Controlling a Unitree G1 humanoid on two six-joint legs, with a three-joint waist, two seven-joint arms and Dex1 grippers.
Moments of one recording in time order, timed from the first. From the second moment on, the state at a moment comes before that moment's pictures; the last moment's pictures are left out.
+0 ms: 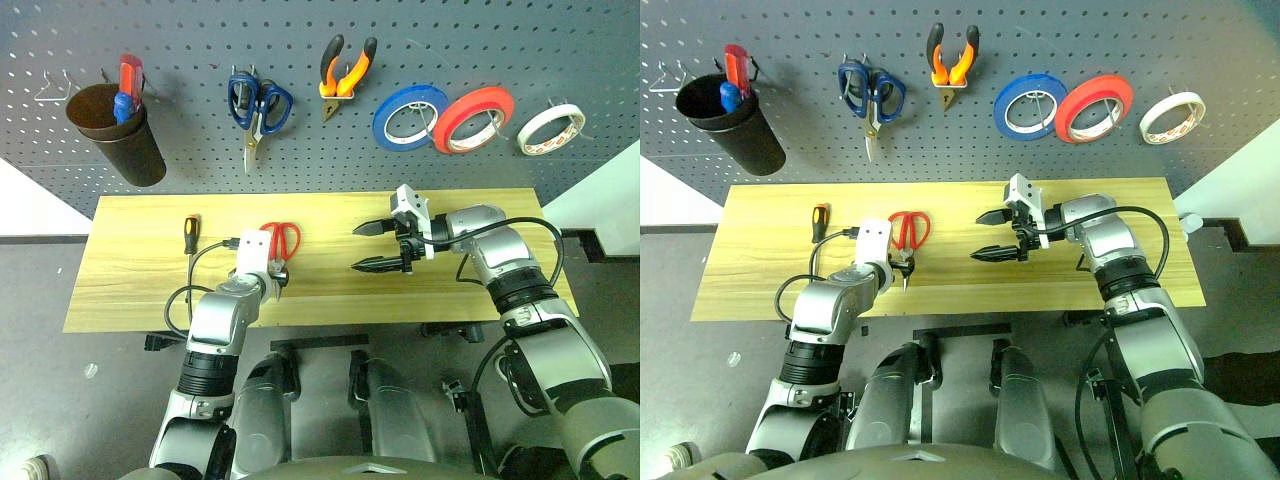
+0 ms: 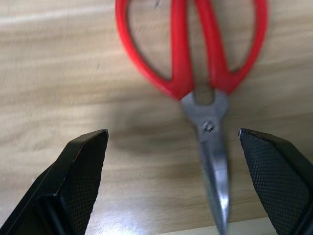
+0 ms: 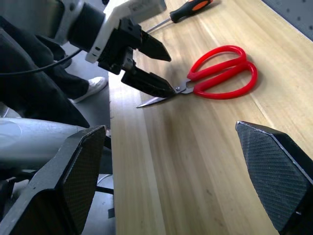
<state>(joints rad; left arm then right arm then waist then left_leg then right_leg) -0.41 0.04 0.00 -0.06 -0.09 1.11 0.11 -0.83 -0.49 0.22 0.65 0.21 0.18 1.40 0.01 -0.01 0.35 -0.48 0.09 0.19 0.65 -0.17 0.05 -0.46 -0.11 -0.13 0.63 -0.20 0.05</state>
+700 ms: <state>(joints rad) -0.52 -0.09 0.06 0.05 -0.04 1.13 0.20 -0.85 -0.50 0.18 0.68 0.19 0.16 1.36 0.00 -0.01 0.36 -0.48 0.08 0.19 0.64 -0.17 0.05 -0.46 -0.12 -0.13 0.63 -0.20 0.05</state>
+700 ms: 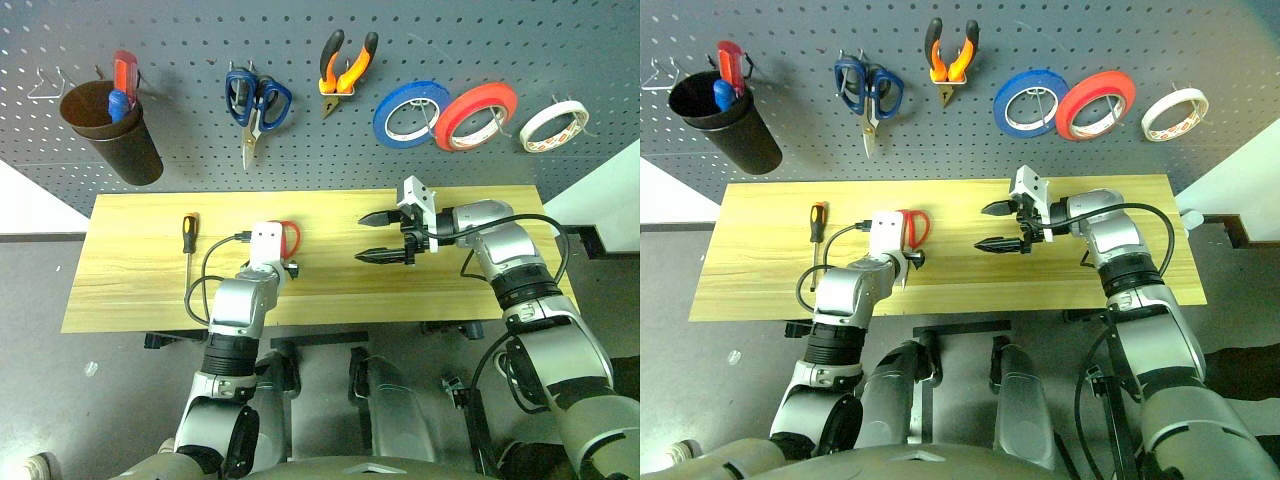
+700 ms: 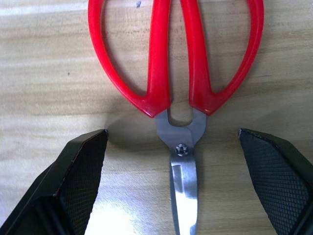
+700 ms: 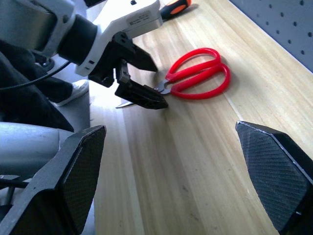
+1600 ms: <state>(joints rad) -0.42 0.01 0.04 -0.12 -0.03 1.21 0.15 -0.88 -0.52 0.17 0.75 0.12 0.06 1.32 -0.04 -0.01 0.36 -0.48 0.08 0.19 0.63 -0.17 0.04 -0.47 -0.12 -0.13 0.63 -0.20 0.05</state>
